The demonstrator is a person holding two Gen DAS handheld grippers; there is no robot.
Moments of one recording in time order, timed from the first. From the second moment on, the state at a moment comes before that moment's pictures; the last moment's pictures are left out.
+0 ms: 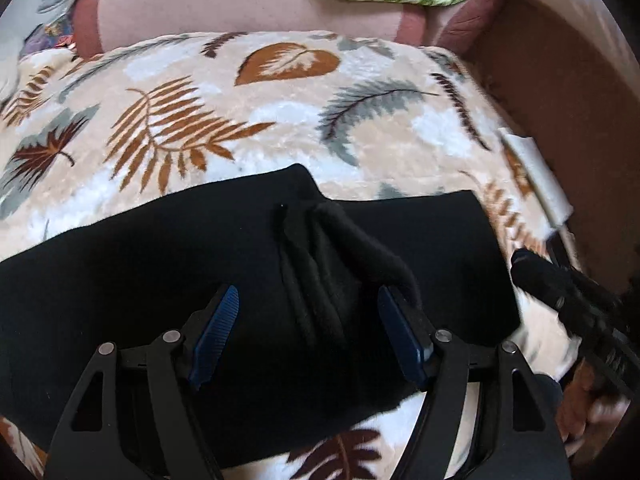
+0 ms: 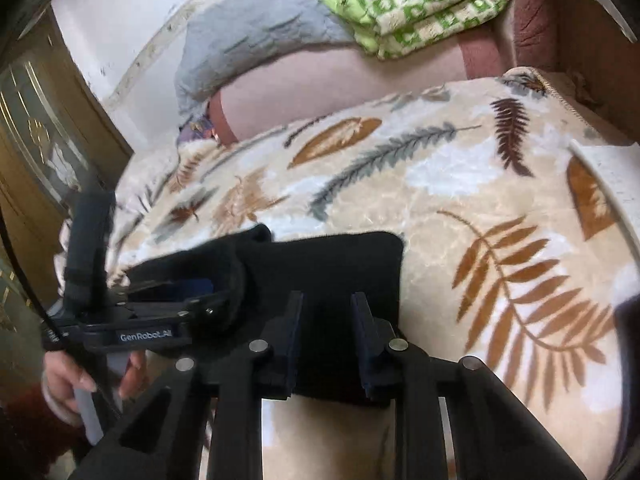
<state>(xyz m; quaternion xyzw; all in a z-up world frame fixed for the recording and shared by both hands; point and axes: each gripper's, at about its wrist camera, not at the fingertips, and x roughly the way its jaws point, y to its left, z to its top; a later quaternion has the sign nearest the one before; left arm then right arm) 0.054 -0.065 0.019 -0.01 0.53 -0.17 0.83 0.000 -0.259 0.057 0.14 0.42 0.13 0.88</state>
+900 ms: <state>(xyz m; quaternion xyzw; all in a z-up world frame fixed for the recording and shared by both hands) 0.010 0.019 0.043 -0.02 0.51 -0.09 0.86 0.017 -0.156 0.038 0.07 0.45 0.21 0.87</state>
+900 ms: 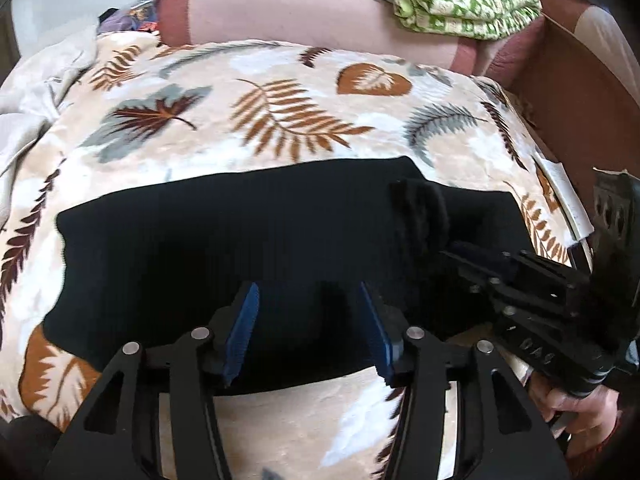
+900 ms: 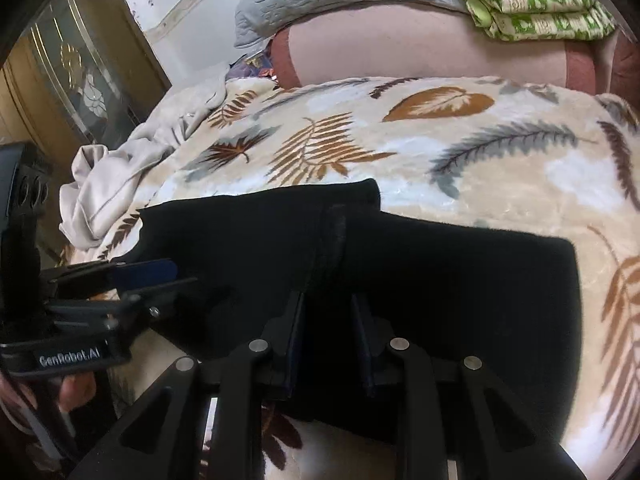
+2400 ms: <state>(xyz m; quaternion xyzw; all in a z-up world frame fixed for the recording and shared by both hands) -0.016 0.088 0.039 -0.11 0.51 -0.03 0.85 0.028 -0.130 0.058 0.03 0.44 0.17 0.88</state>
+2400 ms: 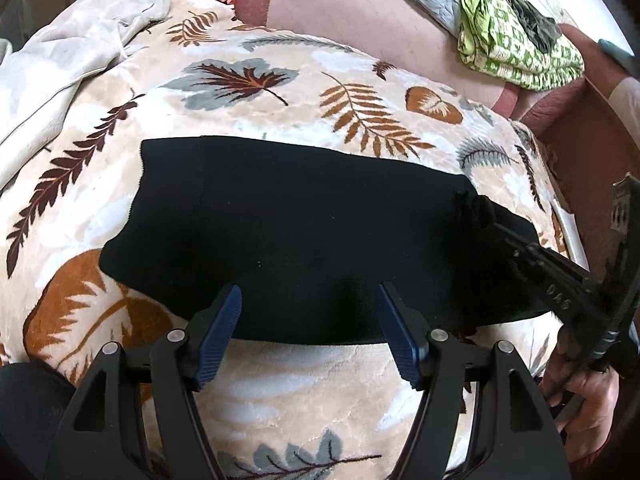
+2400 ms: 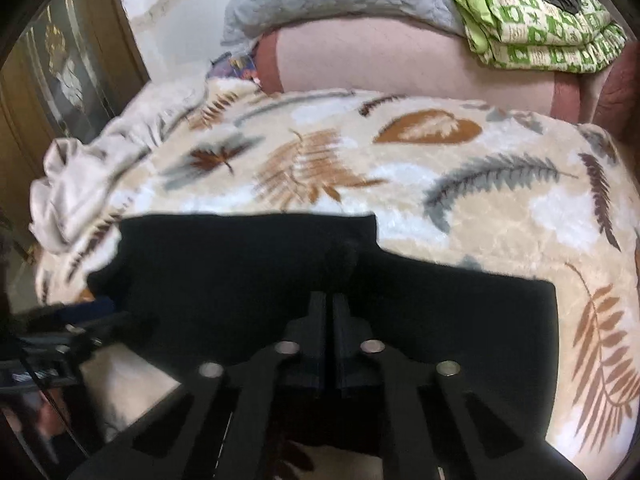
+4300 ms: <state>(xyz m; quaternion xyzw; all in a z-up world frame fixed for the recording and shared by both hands) -0.046 0.142 0.014 -0.25 0.52 0.06 0.82 0.090 0.001 0.061 -0.01 0.45 0.36 0.82</state>
